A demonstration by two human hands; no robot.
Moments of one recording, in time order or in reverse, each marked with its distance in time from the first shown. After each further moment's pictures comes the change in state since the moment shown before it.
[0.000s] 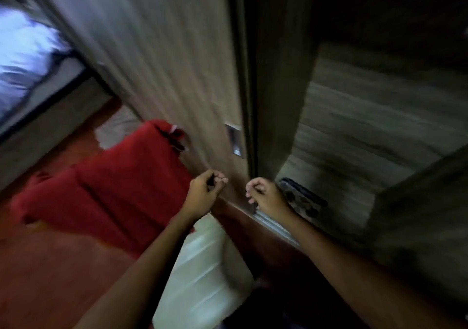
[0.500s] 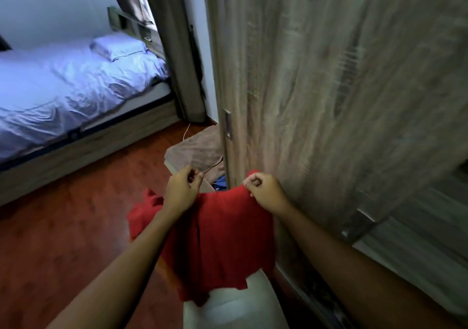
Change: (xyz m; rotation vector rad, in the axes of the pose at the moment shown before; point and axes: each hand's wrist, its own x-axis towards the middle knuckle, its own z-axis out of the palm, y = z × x) left_hand 0.046 -0.096 -0.331 0.310 0.572 -0.030; right_hand 0.116 -0.220 0.249 -0.353 -0.099 -0.338
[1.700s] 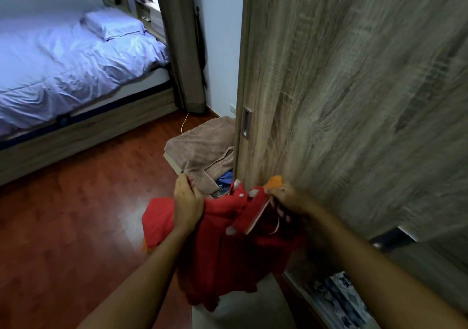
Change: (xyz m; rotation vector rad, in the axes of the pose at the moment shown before) left_hand 0.009 -0.085 0.018 -0.245 0.200 -0.180; right_hand 0.026 -0.027 0.014 -0.215 -0.371 0.283
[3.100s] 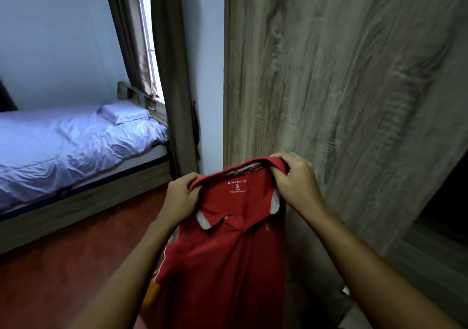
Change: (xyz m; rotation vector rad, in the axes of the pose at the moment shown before) left_hand 0.042 0.205 -0.112 -0.010 -0.163 0.434; right_hand -0.151 -0.133 -0.097 -0.120 0.953 -0.736
